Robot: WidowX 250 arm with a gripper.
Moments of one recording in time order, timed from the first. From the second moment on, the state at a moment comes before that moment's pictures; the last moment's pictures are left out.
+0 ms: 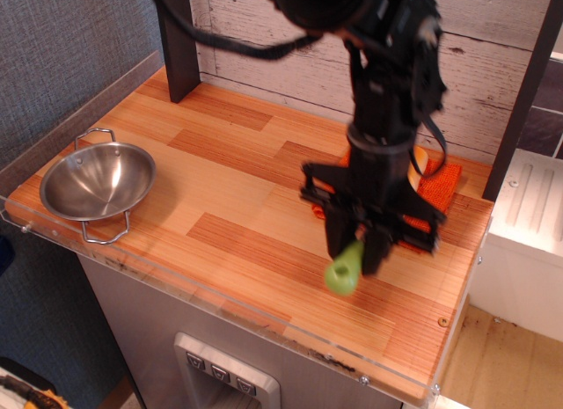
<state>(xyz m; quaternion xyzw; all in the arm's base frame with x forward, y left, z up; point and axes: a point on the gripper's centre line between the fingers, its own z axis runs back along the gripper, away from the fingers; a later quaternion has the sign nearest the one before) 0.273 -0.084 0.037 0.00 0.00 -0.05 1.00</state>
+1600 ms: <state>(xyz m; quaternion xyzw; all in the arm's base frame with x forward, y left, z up) 0.258 -0.080 0.060 0.03 -0.03 -0.02 1.00</state>
